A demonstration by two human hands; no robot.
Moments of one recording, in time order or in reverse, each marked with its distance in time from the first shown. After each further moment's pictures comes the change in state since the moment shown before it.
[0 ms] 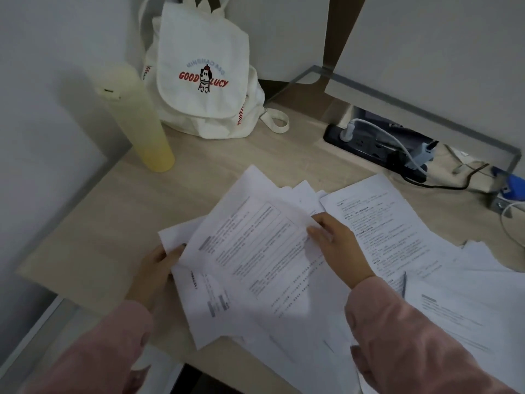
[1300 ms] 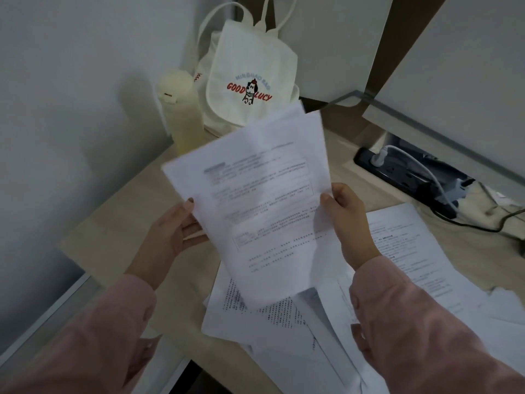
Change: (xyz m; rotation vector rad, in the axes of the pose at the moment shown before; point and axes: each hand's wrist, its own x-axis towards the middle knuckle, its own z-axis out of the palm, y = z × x) left_hand -0.009 0.061 -0.025 -0.262 -0.175 0.200; right_hand 0.053 -0.074 0.011 0.470 0.077 0.051
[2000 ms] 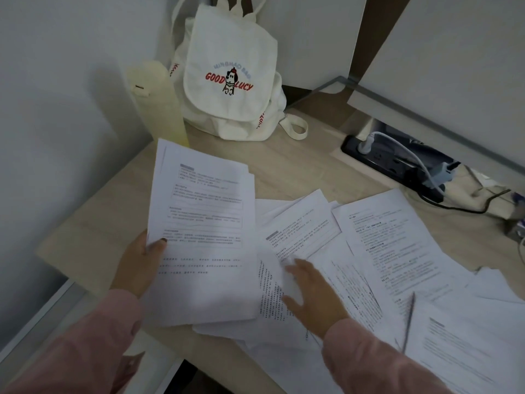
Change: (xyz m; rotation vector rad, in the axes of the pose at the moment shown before) left_hand -0.004 -0.042 -0.019 0.554 0.296 -0.089; right_hand -0.086 0.109 -0.011 -0.934 -0.425 -0.138
